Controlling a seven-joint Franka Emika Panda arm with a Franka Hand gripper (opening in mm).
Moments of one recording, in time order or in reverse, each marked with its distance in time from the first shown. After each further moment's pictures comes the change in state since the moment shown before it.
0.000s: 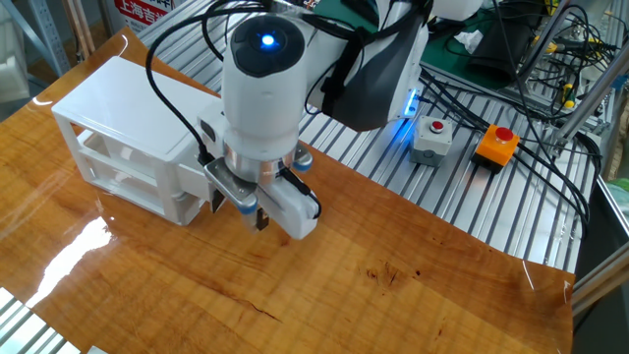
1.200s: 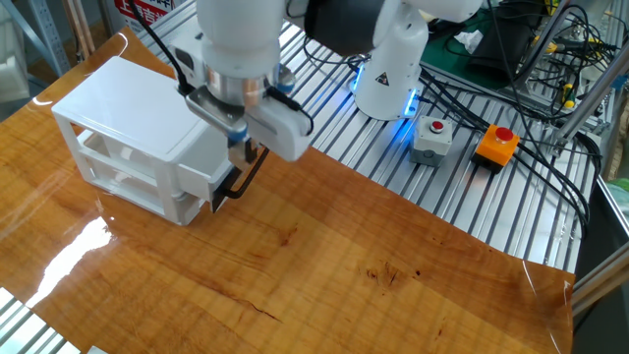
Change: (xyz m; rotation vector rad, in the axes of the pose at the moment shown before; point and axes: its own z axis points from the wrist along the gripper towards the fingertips) arm 0.032 -0.073 -0.059 0.036 0.053 -0.173
